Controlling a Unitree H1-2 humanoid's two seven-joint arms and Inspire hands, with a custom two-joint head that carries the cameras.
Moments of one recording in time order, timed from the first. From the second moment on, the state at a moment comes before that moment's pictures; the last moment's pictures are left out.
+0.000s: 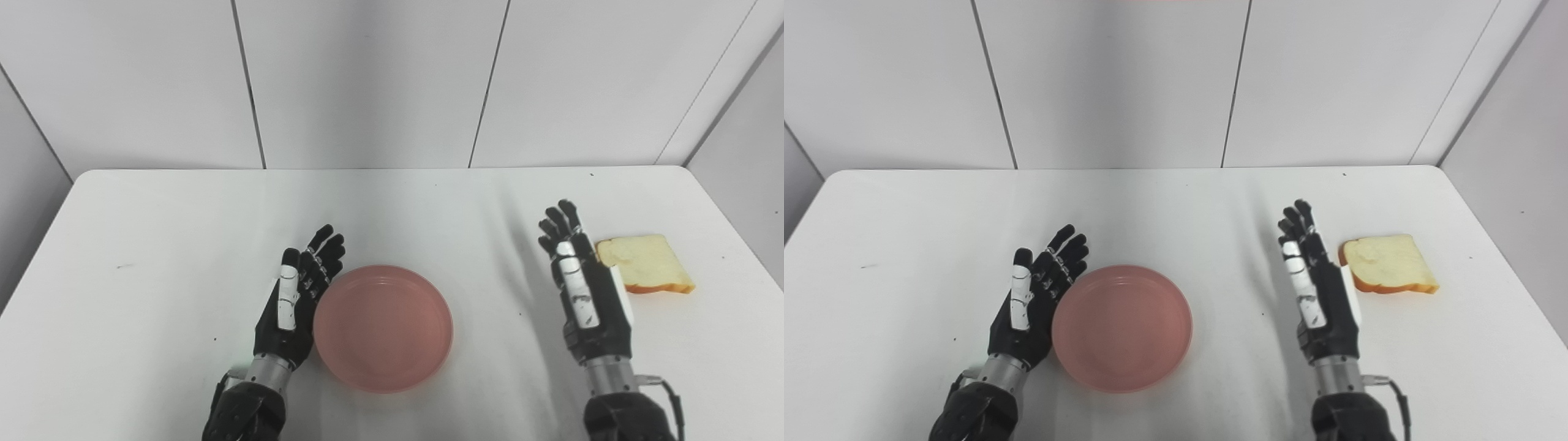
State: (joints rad) left arm -0.22 -0.09 -0.08 0.22 -0.22 -0.06 -0.21; right arm -0.03 -0.16 -0.12 -0.30 0.16 0.02 0.03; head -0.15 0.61
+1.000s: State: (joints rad) left arm -0.24 -0.03 -0.03 0.24 -0.27 -0.06 -0.26; right arm -0.27 -0.92 -0.05 -0.27 -0.06 0.47 0.41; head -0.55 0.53
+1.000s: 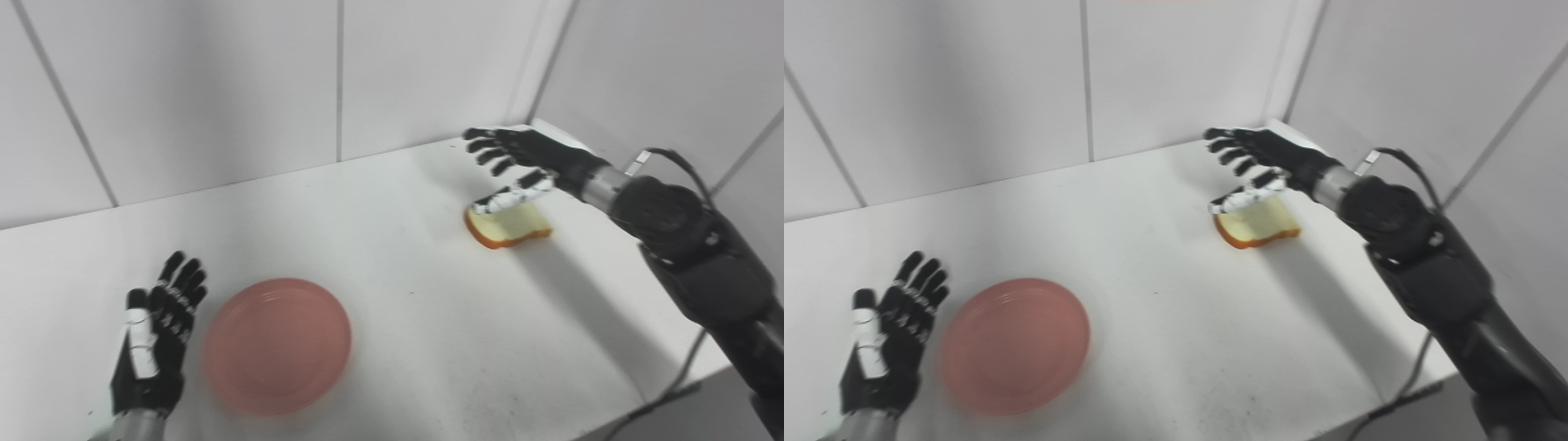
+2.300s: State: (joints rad) left arm -0.26 -0.01 -0.03 0.27 -0.31 -0.05 -0.31; right arm -0.52 -1.01 0.30 0.03 -0.57 0.37 0.74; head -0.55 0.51
